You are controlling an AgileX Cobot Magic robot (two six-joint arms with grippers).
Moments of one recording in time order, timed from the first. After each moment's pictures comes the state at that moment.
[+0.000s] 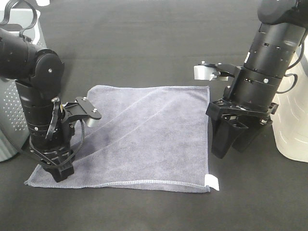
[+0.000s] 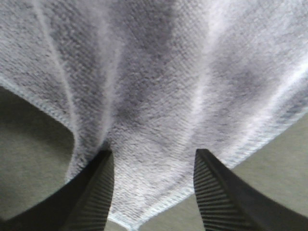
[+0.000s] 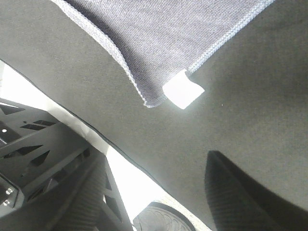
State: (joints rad) left arm -0.47 2.00 -1.12 0.00 0.89 0.44; right arm 0.34 1.85 -1.20 0.38 1.21 -0.37
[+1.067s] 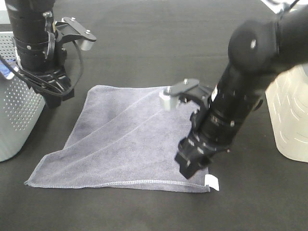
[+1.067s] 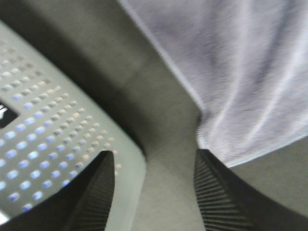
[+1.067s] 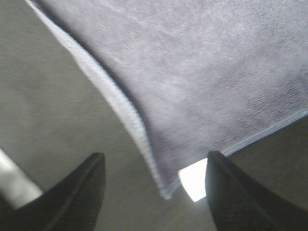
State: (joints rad) left arm -0.47 1.92 -1.51 0.23 1.21 0.25; right arm 0.59 1.77 -0.95 0.31 0.68 -0.39
